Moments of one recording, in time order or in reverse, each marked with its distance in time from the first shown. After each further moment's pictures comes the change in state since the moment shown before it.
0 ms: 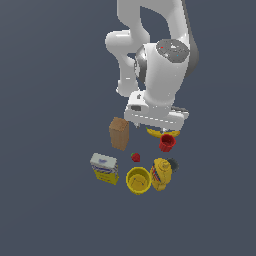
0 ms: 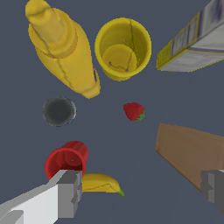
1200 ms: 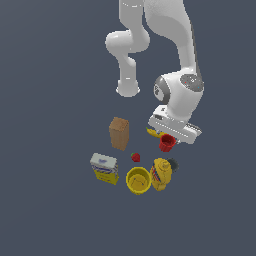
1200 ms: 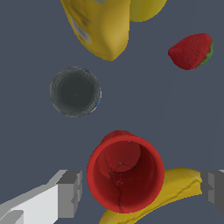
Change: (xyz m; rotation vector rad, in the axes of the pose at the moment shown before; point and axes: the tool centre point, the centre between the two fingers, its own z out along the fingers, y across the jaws) arm -0.048 -0.094 0.101 0.039 0.034 0.342
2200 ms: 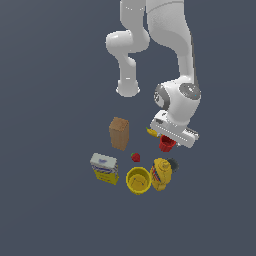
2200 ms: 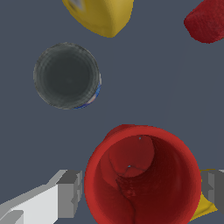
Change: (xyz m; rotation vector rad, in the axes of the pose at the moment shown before) arm -0.013 -0.006 0.036 0.009 0.001 0.045
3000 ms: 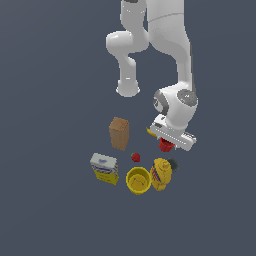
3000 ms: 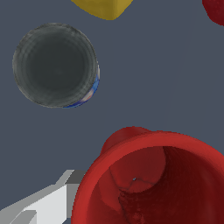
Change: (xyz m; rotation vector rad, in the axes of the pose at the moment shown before) arm 0.000 -0.001 0.025 0.002 0.001 0.001
